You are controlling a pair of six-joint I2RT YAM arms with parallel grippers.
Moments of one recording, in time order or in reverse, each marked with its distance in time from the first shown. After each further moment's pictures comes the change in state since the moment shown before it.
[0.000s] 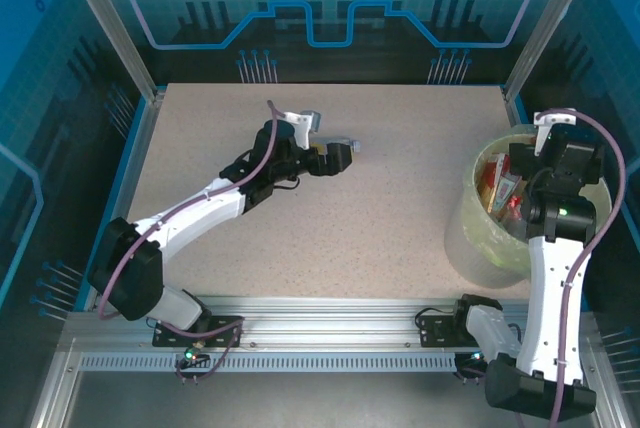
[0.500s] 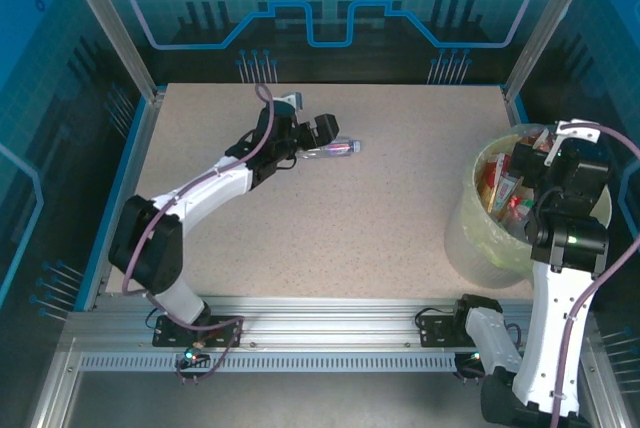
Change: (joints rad) left arm 0.097 0.175 0.169 -0.070 -0.191 -0.130; right arm -0.001 -0.085 0.066 -0.122 -0.047 0.271
